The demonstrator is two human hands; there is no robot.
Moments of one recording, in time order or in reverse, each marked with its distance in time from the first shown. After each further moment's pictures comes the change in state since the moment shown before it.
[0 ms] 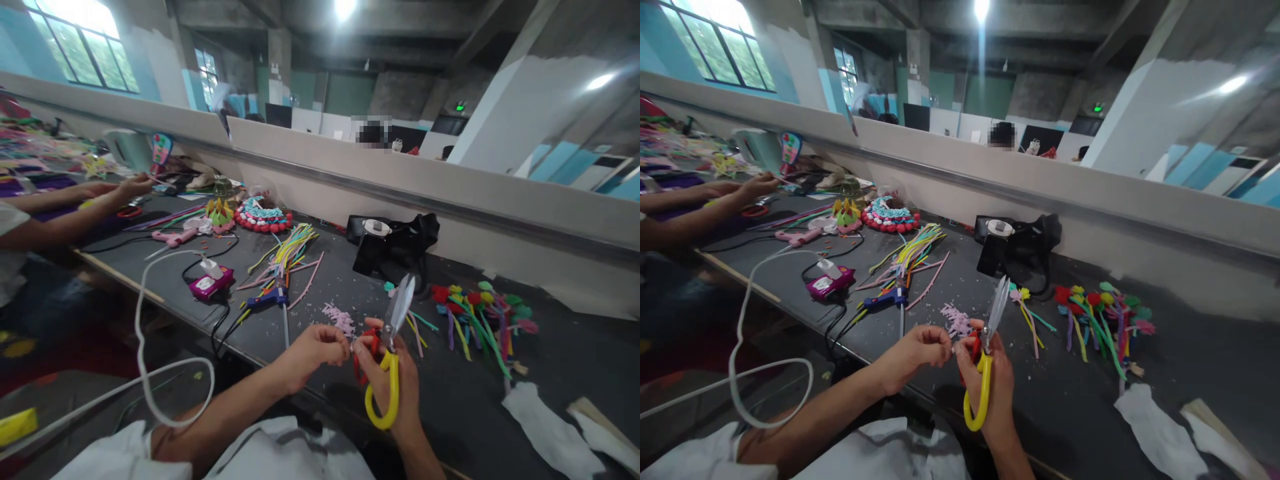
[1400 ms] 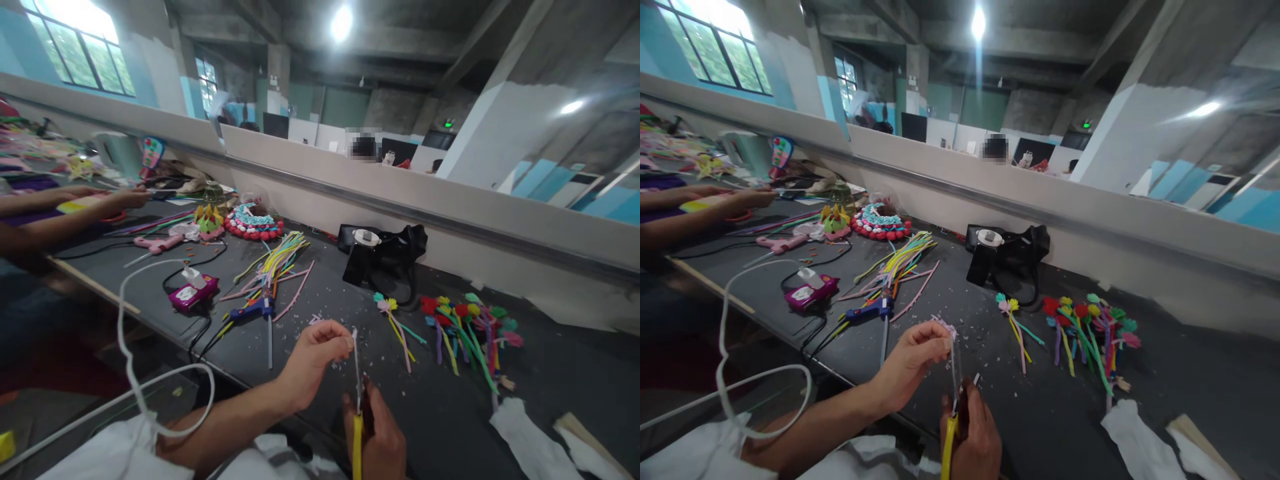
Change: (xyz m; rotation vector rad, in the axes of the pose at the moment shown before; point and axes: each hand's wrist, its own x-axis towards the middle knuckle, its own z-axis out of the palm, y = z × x) left_hand 0.018 0.016 0.038 -0.150 0.174 0.198; right_hand -0.055 0.077 0.024 -0.520 0.358 -0.401
